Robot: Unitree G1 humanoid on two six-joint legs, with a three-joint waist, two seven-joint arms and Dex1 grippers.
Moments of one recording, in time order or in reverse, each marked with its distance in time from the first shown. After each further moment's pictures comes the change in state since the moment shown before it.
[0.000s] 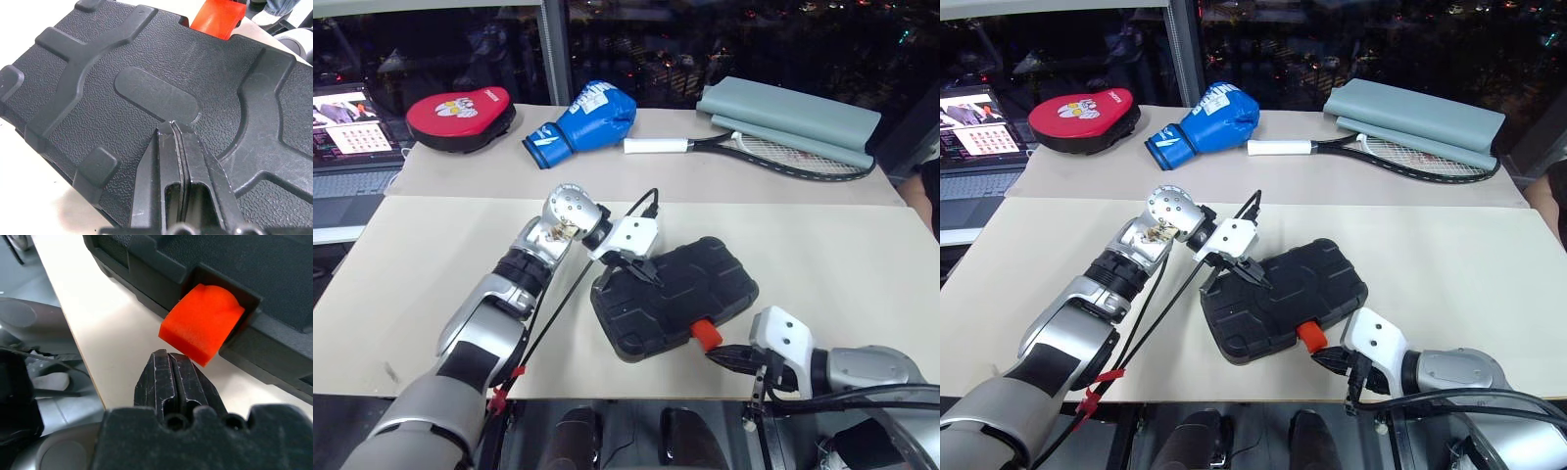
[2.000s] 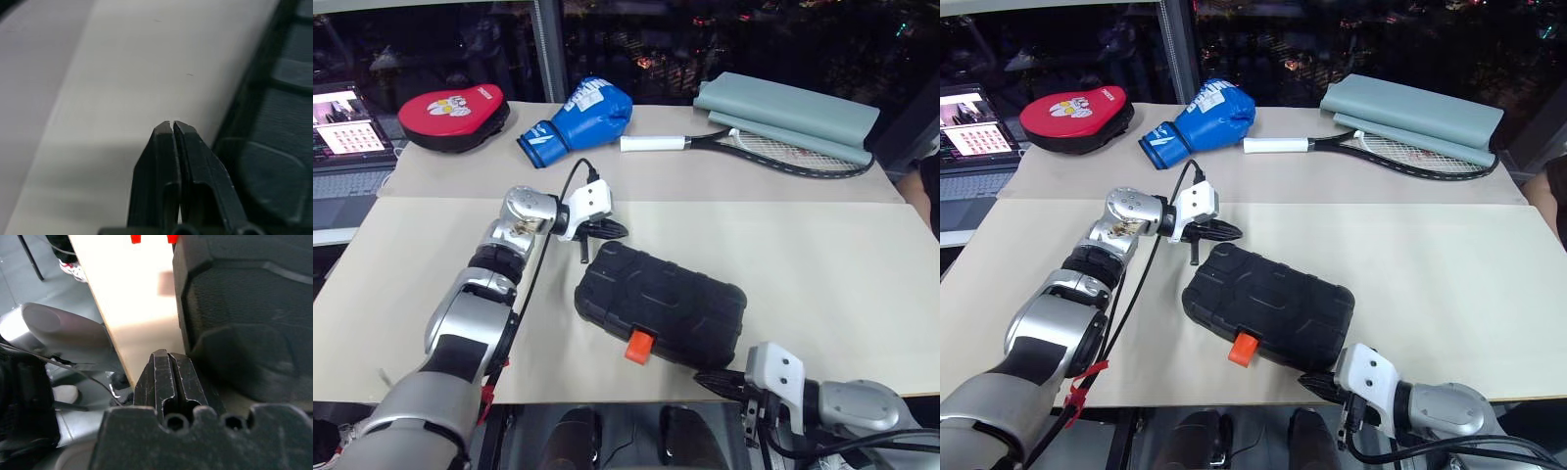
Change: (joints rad) left arm -0.065 0.063 0.196 0.384 0.102 -0.112 0.315; right arm 0.174 0.094 0.097 0.061 -0.153 -0.319 -0.047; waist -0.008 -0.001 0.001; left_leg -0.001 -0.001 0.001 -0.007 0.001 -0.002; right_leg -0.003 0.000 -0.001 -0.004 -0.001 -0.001
